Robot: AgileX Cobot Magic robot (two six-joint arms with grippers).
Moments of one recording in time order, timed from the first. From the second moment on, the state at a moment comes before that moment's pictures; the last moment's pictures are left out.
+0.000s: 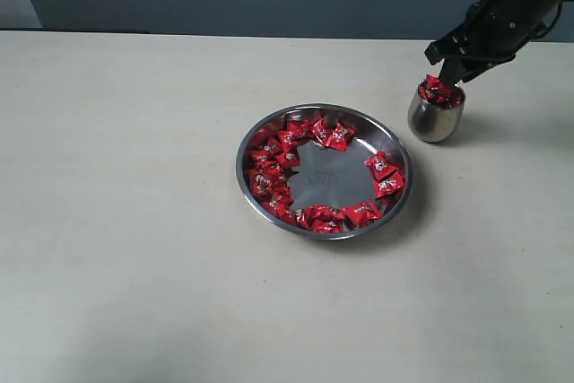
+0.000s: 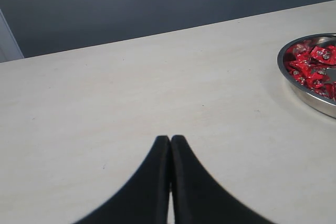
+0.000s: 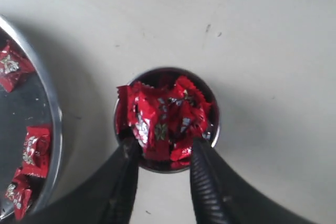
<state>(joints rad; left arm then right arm) -0.11 0.00 0.00 0.14 0.32 -0.06 0.05 2.05 -1.64 0.23 0.95 -0.48</state>
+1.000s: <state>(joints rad) -0.11 0.00 0.00 0.14 0.32 -0.06 0.05 0.82 -0.92 0.49 0.98 -0.38</state>
